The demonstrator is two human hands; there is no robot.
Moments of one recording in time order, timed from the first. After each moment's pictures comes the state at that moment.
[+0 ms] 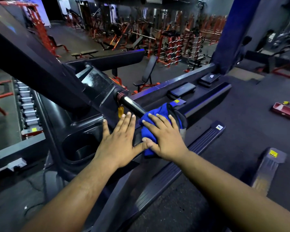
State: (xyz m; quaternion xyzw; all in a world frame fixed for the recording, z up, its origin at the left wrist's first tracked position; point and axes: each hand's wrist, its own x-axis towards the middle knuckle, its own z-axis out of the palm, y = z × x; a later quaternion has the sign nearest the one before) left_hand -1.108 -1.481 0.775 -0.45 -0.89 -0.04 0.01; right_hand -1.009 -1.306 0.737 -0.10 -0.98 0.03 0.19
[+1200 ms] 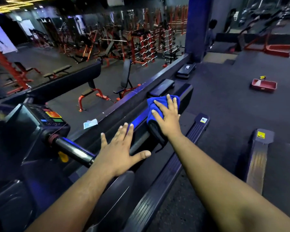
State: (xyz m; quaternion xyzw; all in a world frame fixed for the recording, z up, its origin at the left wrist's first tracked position) left_hand -1.107 -1.247 0.768 -0.52 -0.85 0.00 -0.07; right_hand -1.027 -1.032 0.713 -0.35 -0.79 0.35 0.37
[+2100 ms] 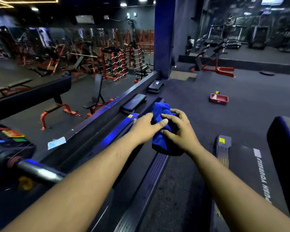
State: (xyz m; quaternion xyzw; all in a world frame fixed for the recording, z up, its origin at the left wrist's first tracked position) left_hand -1.061 -1.092 0.791 -0.57 -0.71 -0.35 -0.22; right_hand -0.895 -1.022 0.757 -0.29 -0.83 0.27 0.39
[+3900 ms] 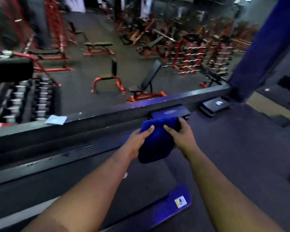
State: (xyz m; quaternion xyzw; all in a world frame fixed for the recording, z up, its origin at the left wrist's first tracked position) left_hand -1.269 -0.387 0.651 -0.05 -0.55 -0.76 -0.35; right_hand -1.176 -0.241 0.703 -0.21 -0.76 0.58 0.21
